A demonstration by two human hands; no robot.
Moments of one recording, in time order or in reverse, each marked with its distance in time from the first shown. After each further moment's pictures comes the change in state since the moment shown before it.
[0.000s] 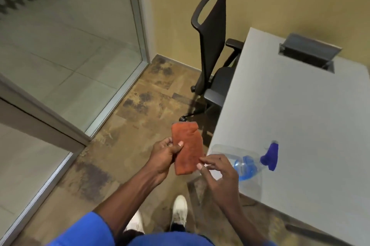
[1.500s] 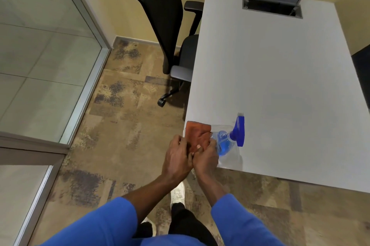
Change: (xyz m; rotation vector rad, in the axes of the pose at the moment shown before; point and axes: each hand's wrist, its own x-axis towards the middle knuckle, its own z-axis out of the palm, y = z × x) left_hand 0.039 -0.117 0.085 1.325 -0.134 0.512; right_hand 0.034 0.106 0.016 -0.128 0.358 0.805
